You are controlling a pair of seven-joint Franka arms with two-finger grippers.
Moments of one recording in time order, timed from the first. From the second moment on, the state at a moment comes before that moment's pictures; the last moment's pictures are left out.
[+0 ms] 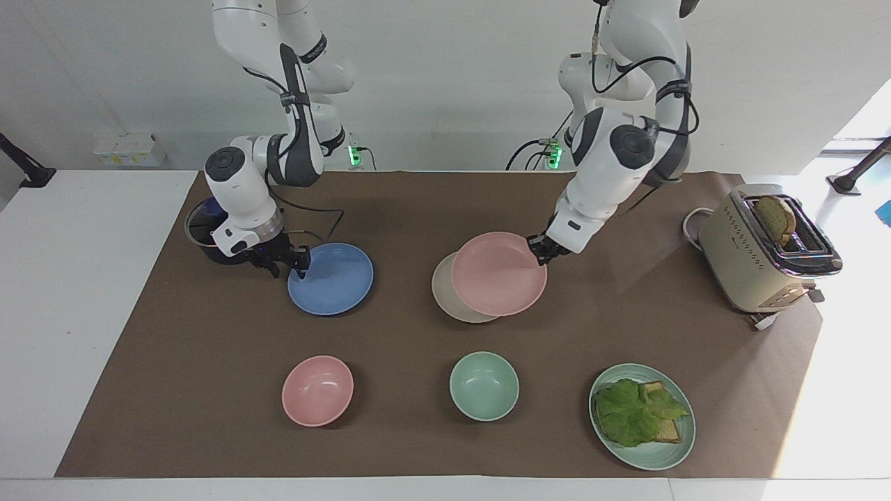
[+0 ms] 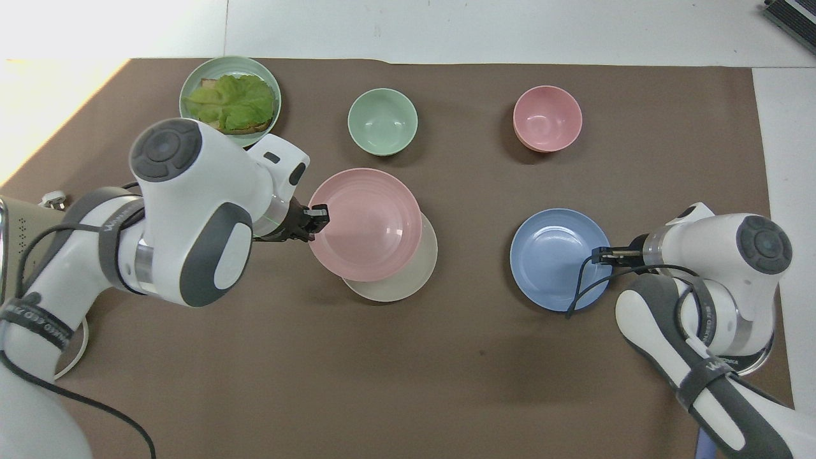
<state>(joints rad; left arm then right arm) -0.33 0.21 -0.12 -1.86 -0.19 2.05 -0.49 -0.04 0.08 0.02 -2.34 0.08 2.46 0.00</state>
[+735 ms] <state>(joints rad) -0.35 0.25 -0.11 -1.88 -0.19 2.13 -0.49 -0.04 0.02 0.02 -2.30 0.16 2.40 -0.03</state>
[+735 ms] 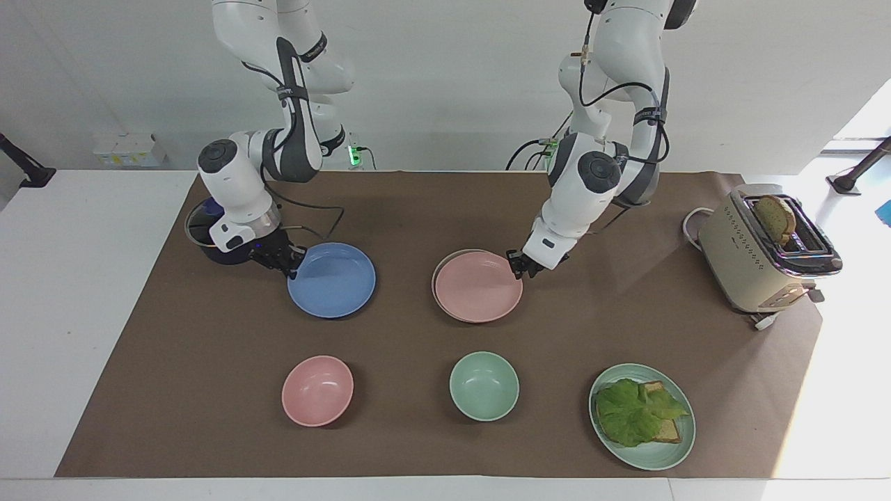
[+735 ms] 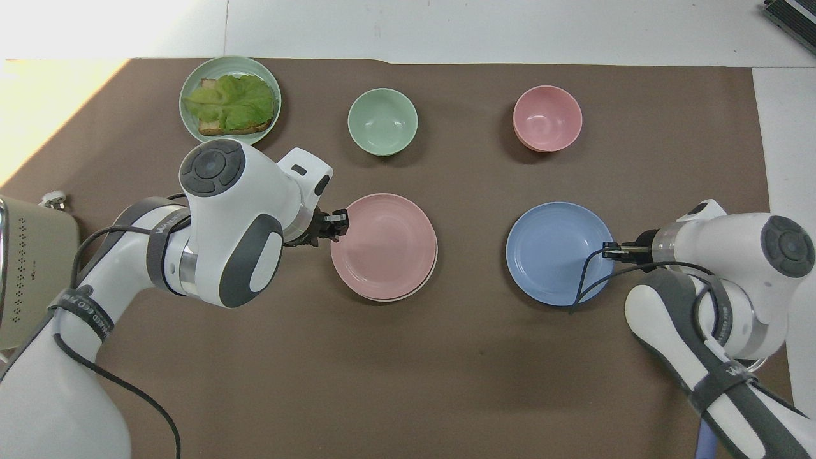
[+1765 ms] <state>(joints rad) 0.12 0.02 -0.08 -1.66 -0.09 1.71 0.07 0.35 0.10 0.05 -2.04 0.18 2.31 0.36</state>
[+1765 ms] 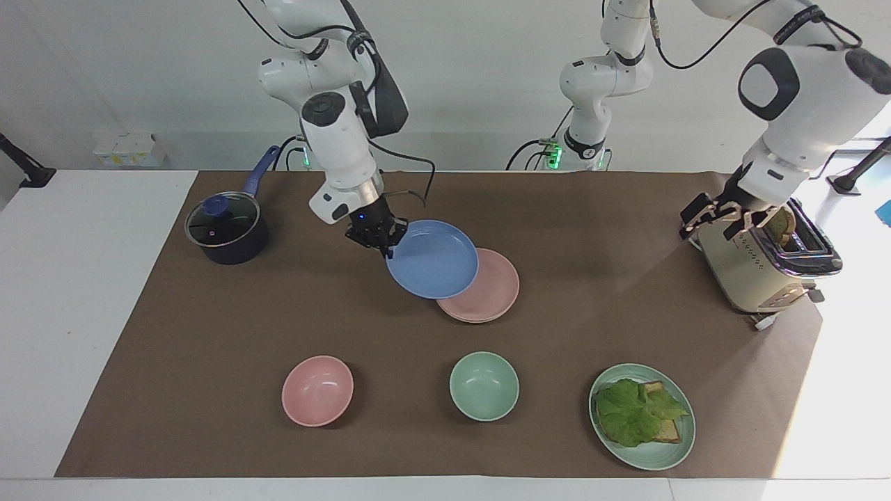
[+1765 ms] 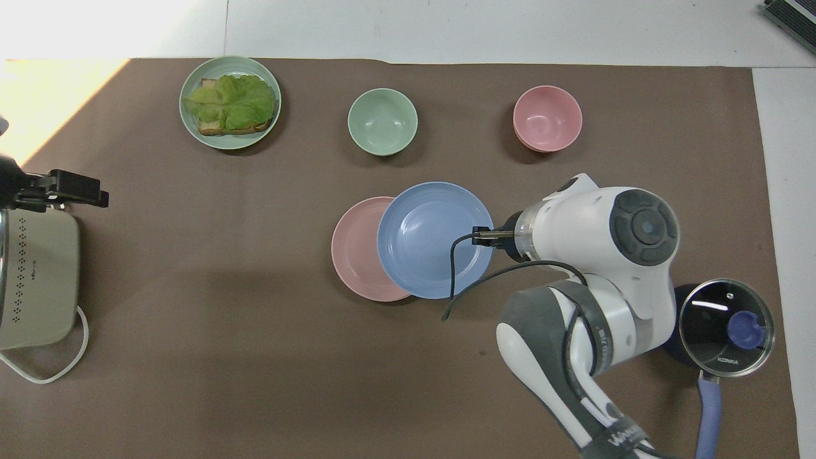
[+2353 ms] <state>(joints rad) 0.10 0.02 -0.10 -1.59 -0.07 1.62 -0.01 0.45 0.21 0.05 -2.03 0.18 2.37 0.38</state>
